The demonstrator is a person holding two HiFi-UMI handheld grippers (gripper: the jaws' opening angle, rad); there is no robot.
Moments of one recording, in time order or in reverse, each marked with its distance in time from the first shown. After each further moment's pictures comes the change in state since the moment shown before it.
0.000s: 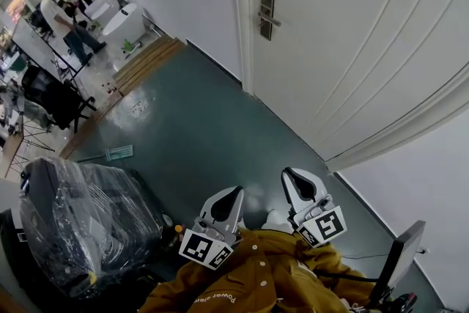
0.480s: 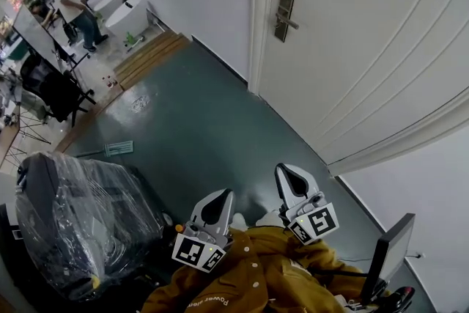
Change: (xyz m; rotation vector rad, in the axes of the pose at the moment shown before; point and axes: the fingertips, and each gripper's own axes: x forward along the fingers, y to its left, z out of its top) left arm -0.053 0.074 0.015 0.001 -0.013 0.080; right arm 0.073 0.045 -0.012 0.051 -0.006 -0.008
